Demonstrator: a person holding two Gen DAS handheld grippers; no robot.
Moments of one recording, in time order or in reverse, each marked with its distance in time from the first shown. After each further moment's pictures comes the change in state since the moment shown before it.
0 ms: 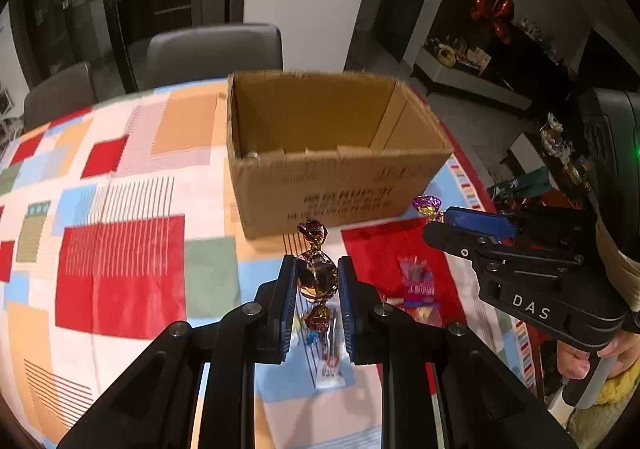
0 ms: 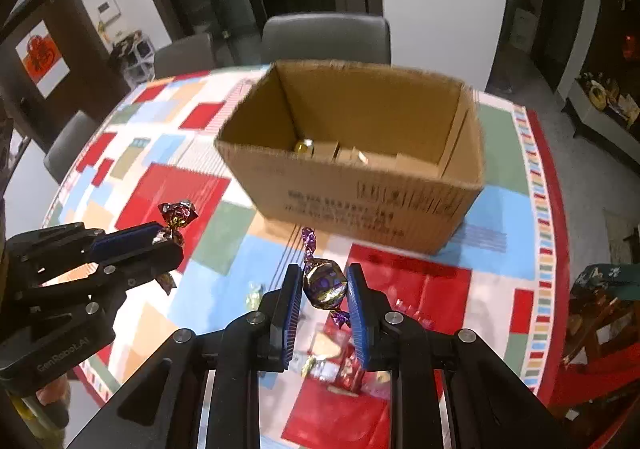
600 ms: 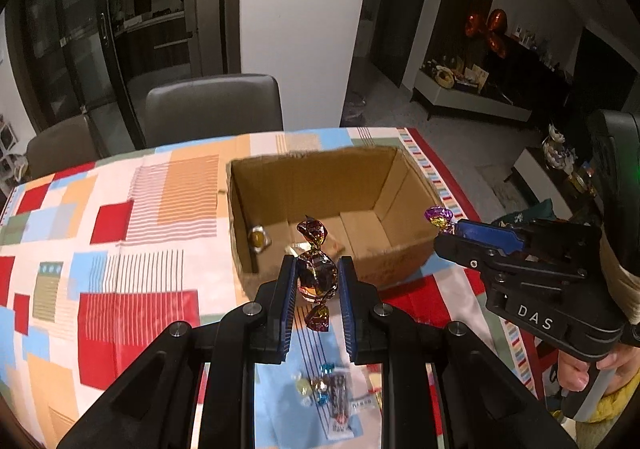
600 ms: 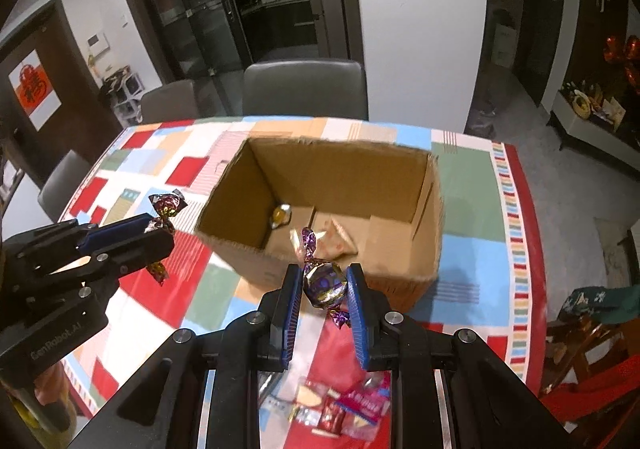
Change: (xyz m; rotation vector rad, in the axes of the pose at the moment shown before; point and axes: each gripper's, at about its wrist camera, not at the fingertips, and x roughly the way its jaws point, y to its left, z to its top) left arm -0.005 -0.005 0.071 0.048 -0.098 0.028; right arm -0.017 -0.021 0.052 0.046 -0.108 -0.034
